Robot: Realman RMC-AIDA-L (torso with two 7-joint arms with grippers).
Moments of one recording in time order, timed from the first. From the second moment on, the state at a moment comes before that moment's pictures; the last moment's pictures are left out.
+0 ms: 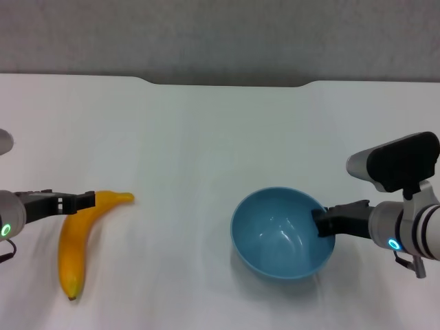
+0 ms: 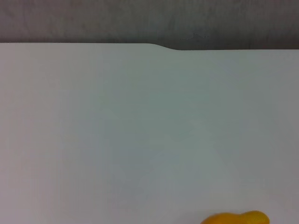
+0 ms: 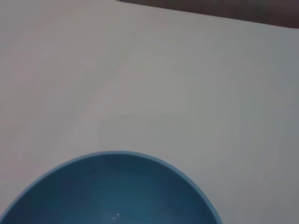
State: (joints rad) left arm -0.23 -2.03 -1.62 -1.18 2.49 -0.59 0.30; right arm 0.37 2.01 1.27 1.11 -2.45 0.53 -0.24
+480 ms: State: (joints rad) left arm -0.23 -2.03 -1.62 -1.25 2.49 -0.69 0.34; right arm 0.26 2.01 1.30 1.26 -2.45 0.47 -0.31
